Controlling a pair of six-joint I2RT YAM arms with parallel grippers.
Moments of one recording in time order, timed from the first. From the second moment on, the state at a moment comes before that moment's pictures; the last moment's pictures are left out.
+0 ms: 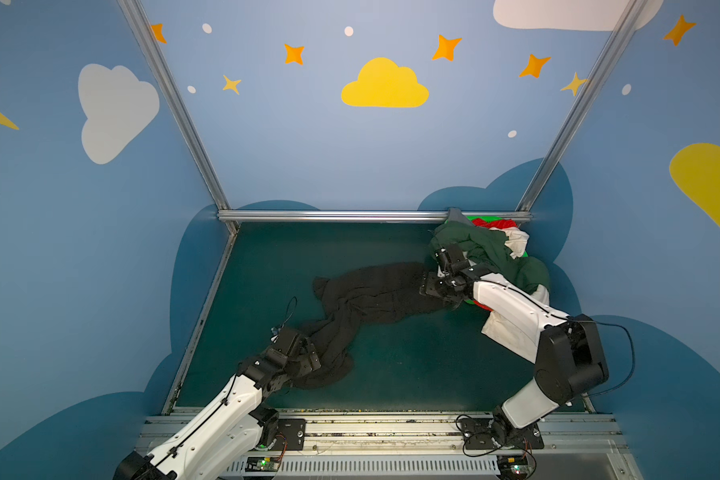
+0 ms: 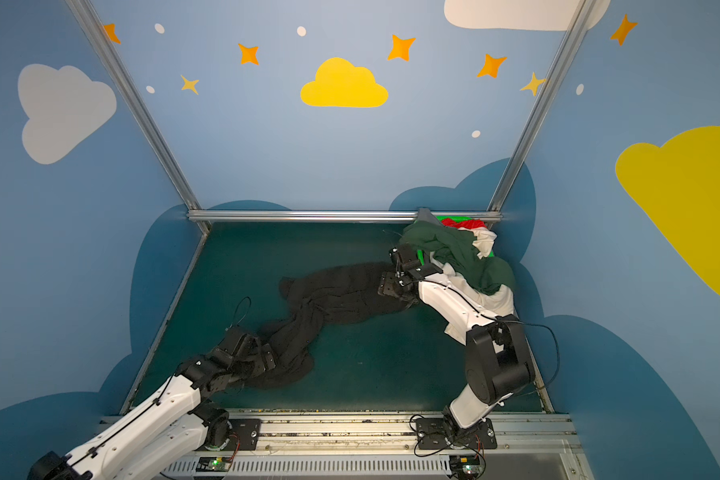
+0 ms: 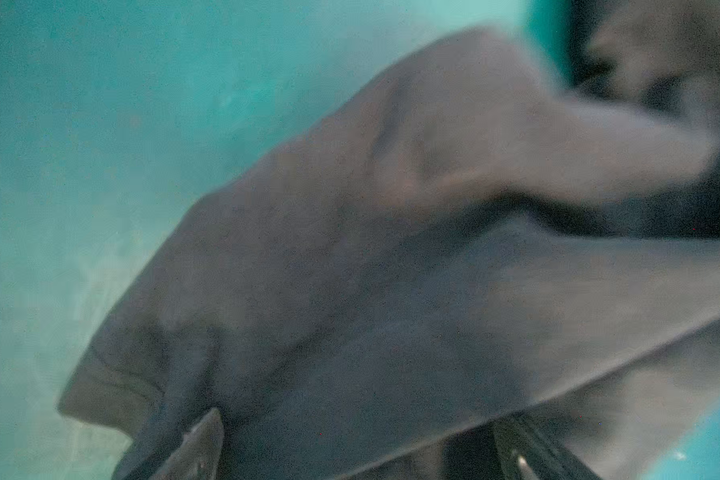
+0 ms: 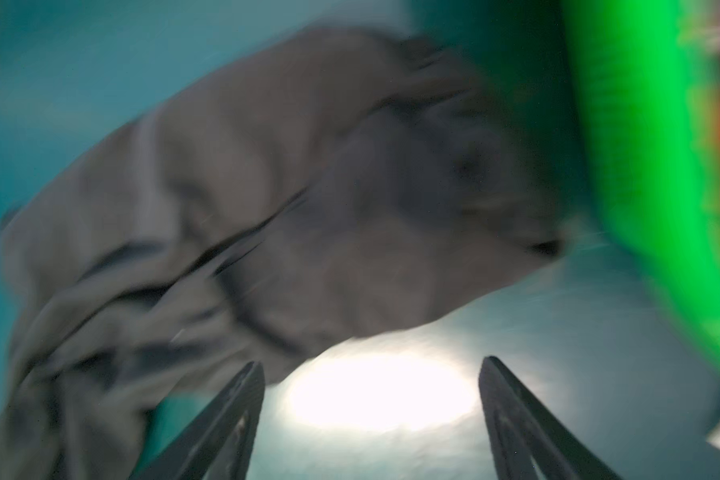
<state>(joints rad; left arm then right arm) -0.47 0.77 0.34 -0.69 -0.07 -0.91 0.49 1.62 1.20 -0.64 0.01 0.57</state>
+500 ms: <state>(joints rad) -0.49 0.85 0.35 -0.65 -0.14 -0.99 0.64 1.94 1.41 -0.67 0.01 0.55</state>
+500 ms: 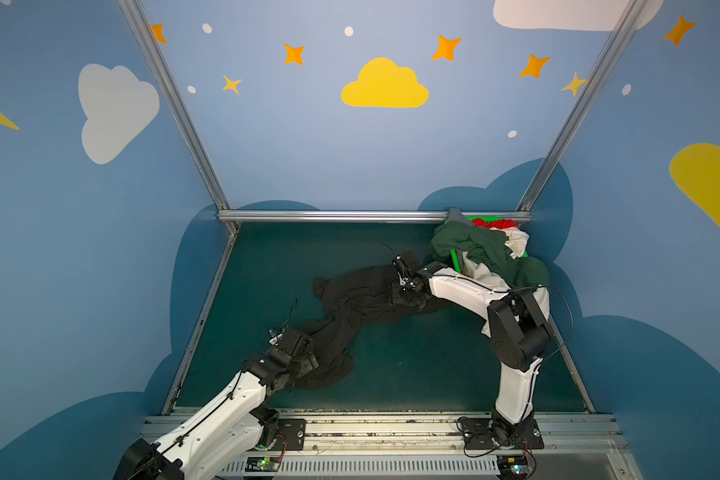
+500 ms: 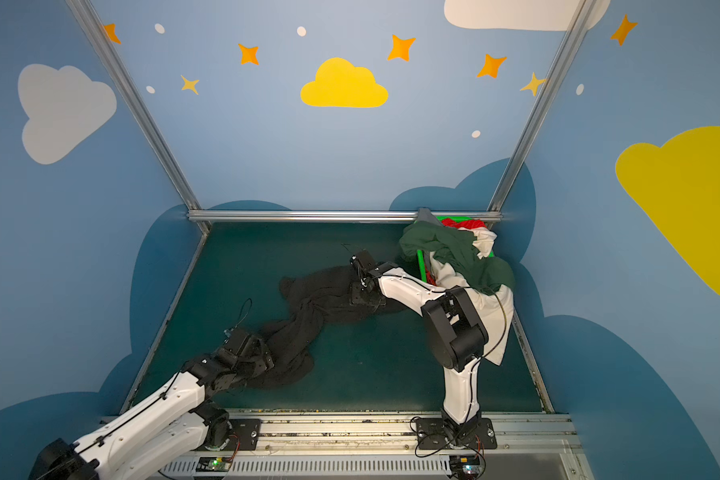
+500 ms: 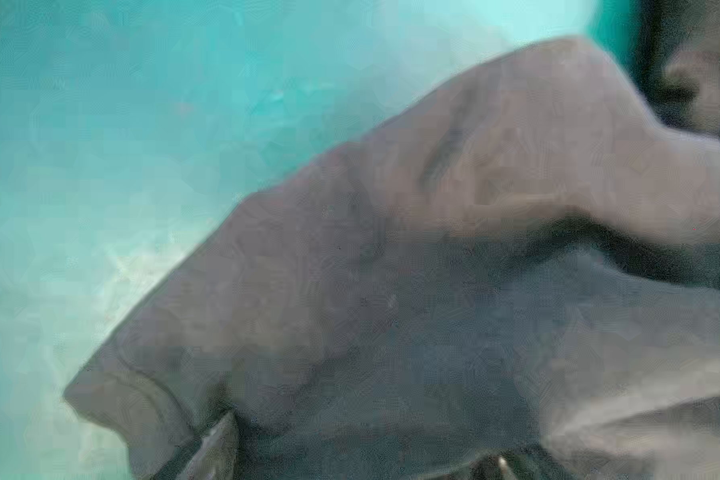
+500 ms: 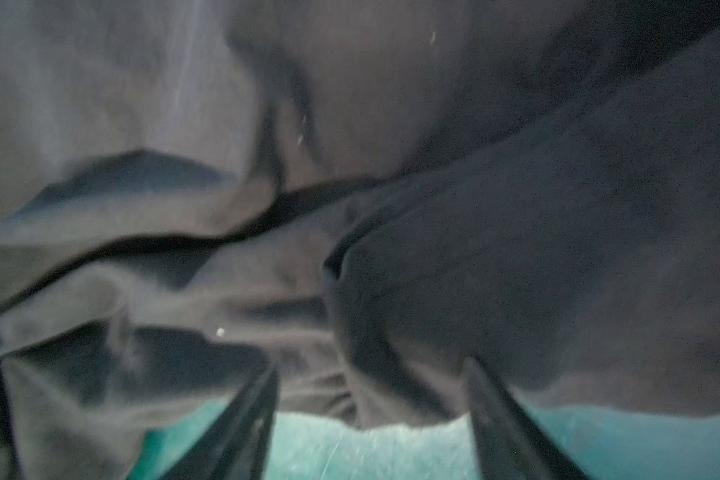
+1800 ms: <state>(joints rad) -0.49 0.89 0.48 -0.67 -0.16 -0.97 0.61 1.94 1.47 -0.69 -0.04 0.49</state>
